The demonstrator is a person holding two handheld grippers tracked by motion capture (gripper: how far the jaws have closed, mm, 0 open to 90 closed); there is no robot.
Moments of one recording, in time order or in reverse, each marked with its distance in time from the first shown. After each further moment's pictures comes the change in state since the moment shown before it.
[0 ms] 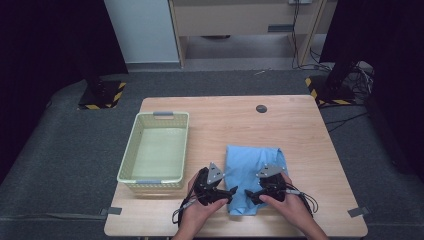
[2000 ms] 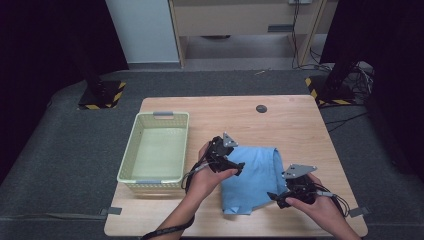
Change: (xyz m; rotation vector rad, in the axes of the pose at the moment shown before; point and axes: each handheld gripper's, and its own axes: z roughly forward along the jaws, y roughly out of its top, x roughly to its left) left arm 0.033 0.088 0.029 0.162 0.004 0.048; right arm -0.023 -0.007 -0.082 0.022 0.021 -0.018
